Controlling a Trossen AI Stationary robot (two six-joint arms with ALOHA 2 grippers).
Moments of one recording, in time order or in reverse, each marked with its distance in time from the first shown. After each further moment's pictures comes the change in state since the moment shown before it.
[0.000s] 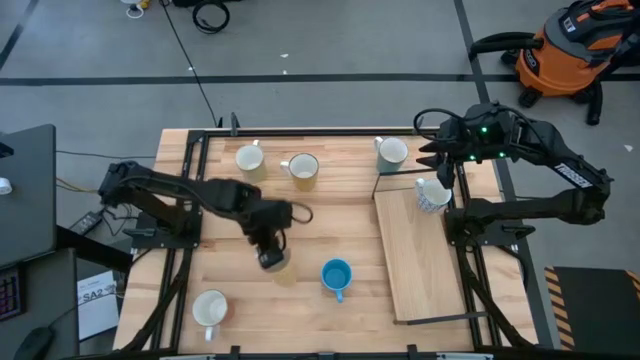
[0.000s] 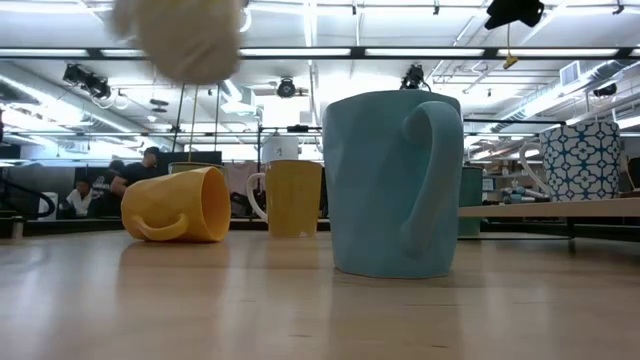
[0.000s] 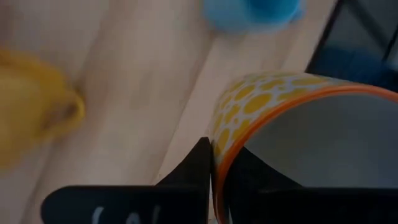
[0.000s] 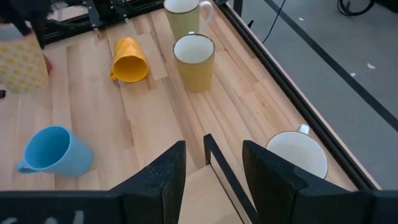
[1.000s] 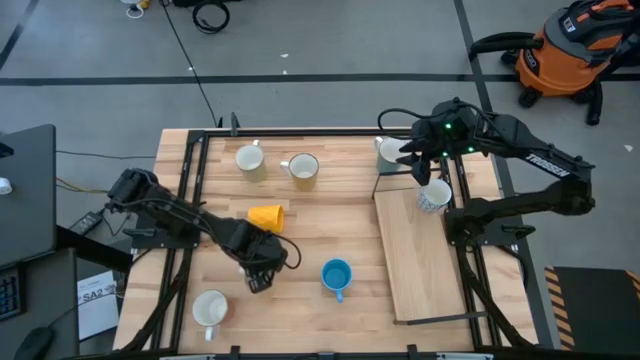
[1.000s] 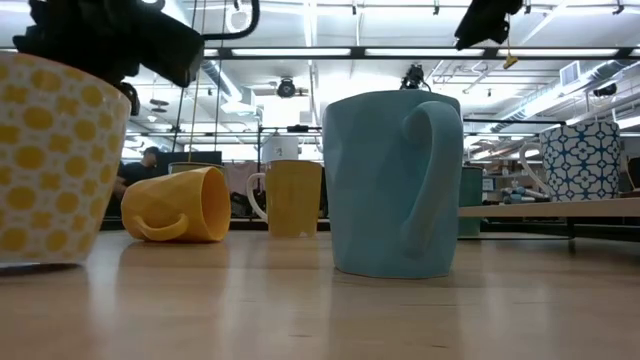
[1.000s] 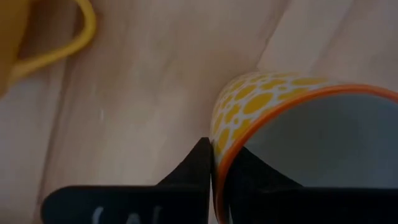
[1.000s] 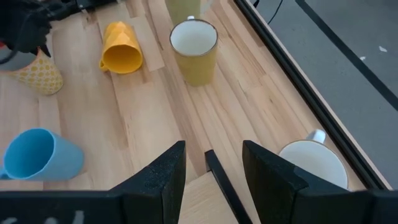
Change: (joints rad) left arm -0.220 0.113 -0.272 0.052 -0.122 -0.113; right arm 0.000 0.158 0.000 0.074 -0.009 -0.007
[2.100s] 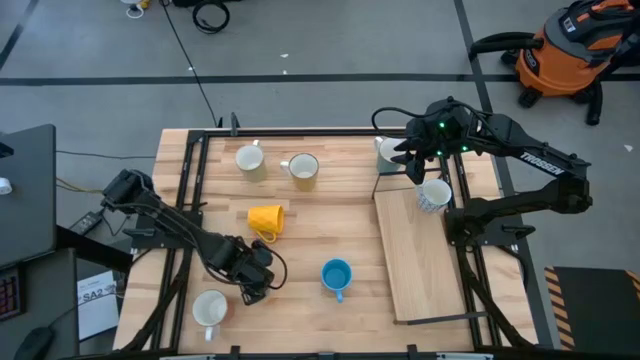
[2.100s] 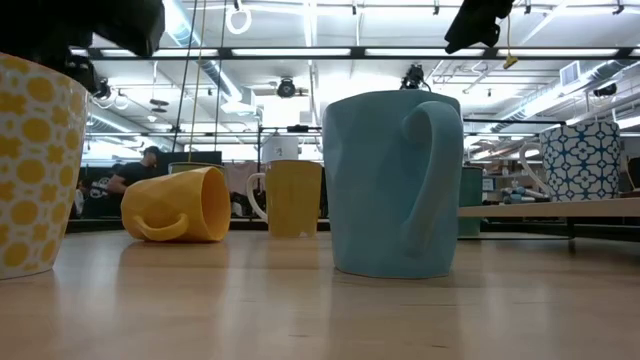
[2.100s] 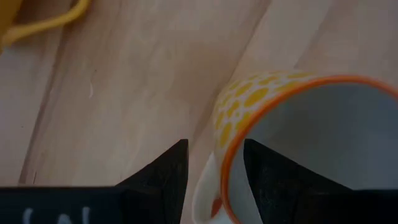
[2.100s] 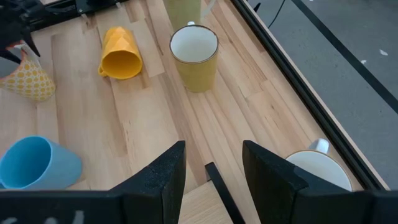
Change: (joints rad) left arm -0.175 -0.022 0.000 -0.002 -0.139 -0.214; right arm 0.000 0.046 0.000 0.045 0.000 0.000
